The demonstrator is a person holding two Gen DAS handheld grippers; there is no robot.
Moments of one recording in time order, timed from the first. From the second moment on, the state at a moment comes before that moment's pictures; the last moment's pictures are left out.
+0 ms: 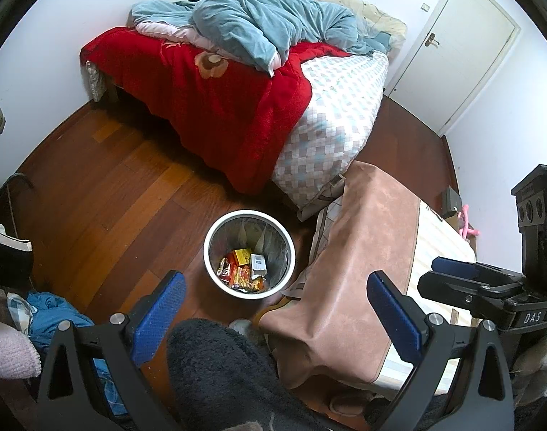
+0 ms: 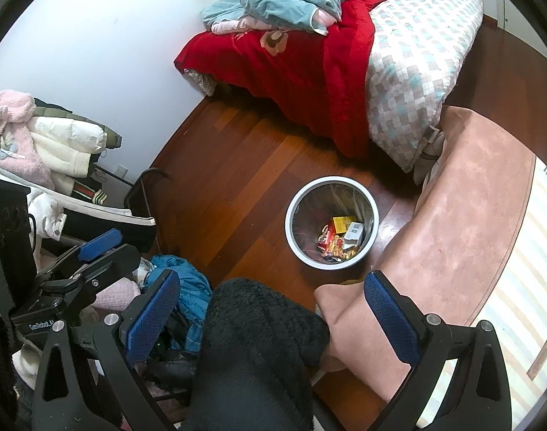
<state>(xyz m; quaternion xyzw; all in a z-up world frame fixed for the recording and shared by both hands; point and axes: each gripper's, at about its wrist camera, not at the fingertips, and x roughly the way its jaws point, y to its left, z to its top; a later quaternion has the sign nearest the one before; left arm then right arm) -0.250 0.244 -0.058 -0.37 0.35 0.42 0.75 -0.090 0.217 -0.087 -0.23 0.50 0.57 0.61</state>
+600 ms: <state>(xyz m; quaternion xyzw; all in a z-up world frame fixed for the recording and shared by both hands) -0.249 0.245 -0.055 -0.37 0.35 0.41 0.76 -0.090 0.210 -0.084 -0.24 0.50 0.56 0.61</state>
